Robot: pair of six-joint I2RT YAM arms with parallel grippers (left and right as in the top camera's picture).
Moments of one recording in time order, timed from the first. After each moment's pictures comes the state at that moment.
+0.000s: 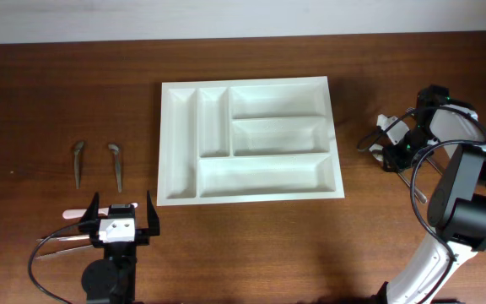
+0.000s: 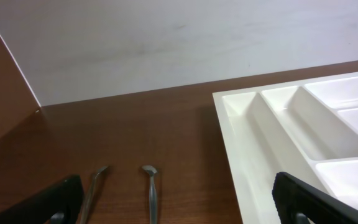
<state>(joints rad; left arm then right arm) 0.04 0.01 0.02 -0.08 -0.05 0.16 -0.32 2.09 1.44 -0.98 -0.08 -0.76</state>
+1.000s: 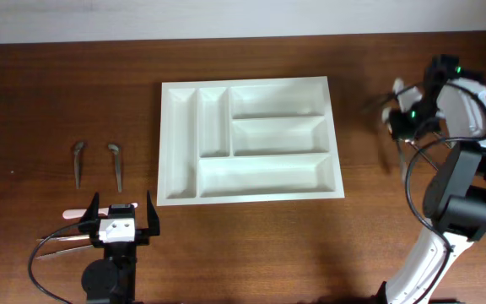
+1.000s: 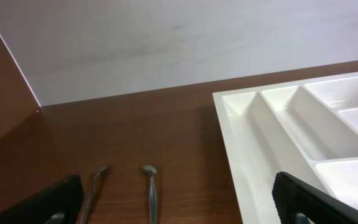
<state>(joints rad) 0.04 0.01 0.02 -0.08 -0.05 0.16 -0.28 2.16 1.80 -1.14 -0.11 -0.41</state>
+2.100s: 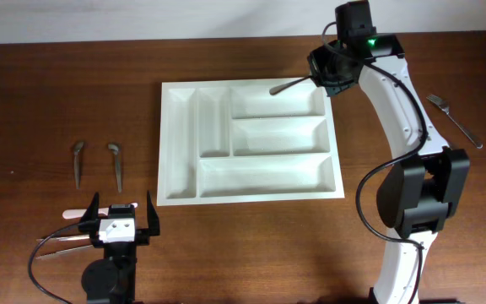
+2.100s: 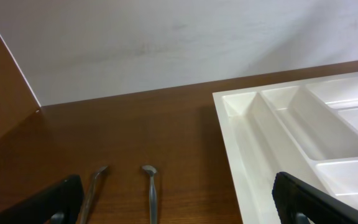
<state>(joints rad) 0.04 0.01 0.02 -0.08 -0.05 0.16 0.13 2.16 2.03 -0.92 -0.20 1.32</state>
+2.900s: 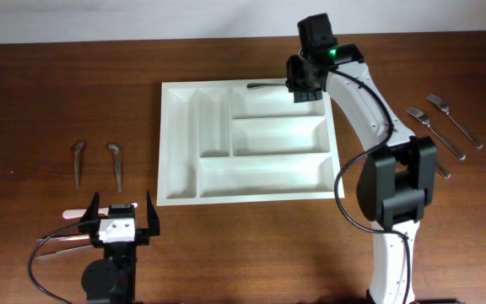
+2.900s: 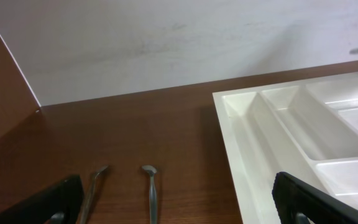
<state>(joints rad) 0.04 0.01 0.02 -0.08 -0.05 0.16 0.23 2.27 2.03 -0.86 -0.09 1.70</state>
